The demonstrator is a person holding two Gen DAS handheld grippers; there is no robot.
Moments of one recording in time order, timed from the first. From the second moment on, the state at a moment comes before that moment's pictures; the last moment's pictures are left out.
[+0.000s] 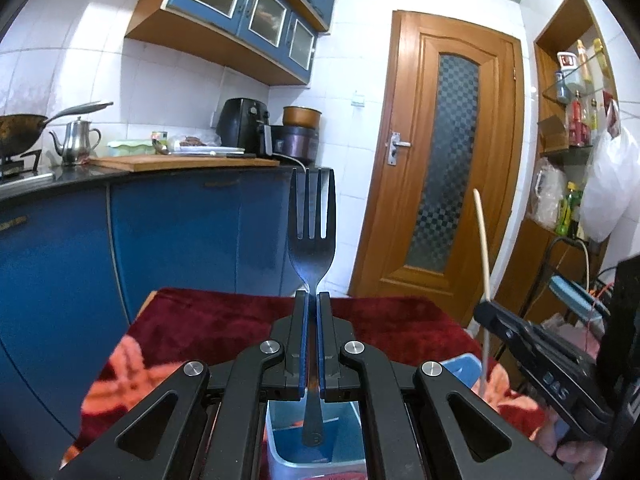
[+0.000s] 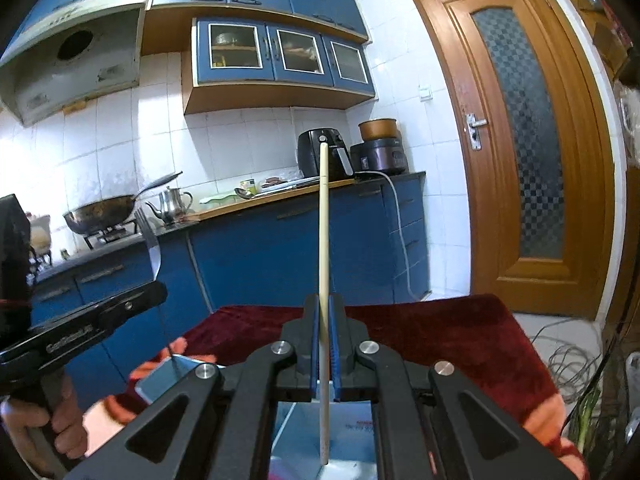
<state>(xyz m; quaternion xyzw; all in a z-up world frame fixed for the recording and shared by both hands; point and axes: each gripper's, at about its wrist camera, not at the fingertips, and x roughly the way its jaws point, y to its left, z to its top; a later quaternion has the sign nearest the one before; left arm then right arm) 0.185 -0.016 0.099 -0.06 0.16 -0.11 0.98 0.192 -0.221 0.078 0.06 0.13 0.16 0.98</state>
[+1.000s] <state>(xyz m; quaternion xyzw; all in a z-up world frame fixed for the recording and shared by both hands) 0.186 -0.028 0.071 -0.03 0.19 -0.11 0.98 0.193 -0.222 0.059 0.05 0.15 0.16 0.97</state>
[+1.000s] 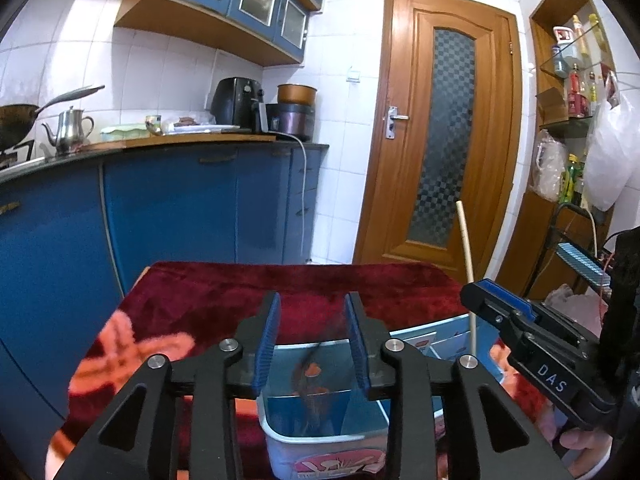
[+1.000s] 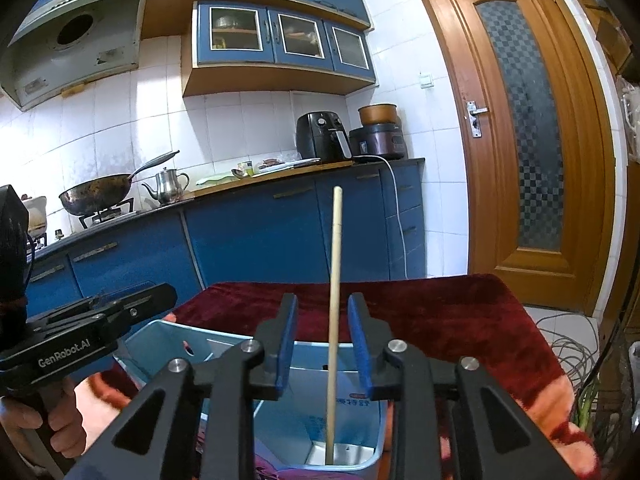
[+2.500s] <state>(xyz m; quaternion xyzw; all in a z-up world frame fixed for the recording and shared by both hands) 0.125 0.003 0.082 -0.04 0.26 -0.10 0.96 0.142 -0.234 0.098 0.04 0.19 0.14 0.97</state>
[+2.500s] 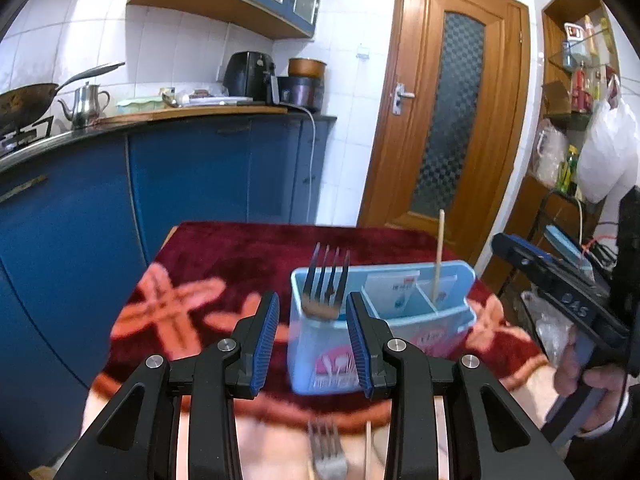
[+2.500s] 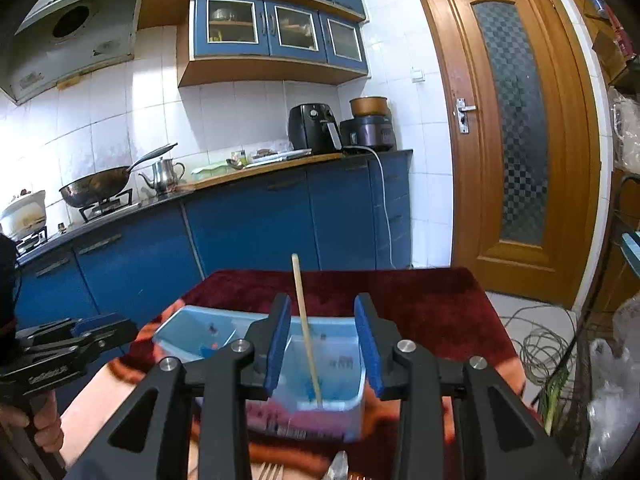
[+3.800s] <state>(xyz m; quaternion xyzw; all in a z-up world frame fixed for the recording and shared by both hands) 0.081 -0.001 -0.008 0.03 0.55 -0.15 0.82 0.090 -0.253 0.006 0.04 0.52 0.15 0.84</state>
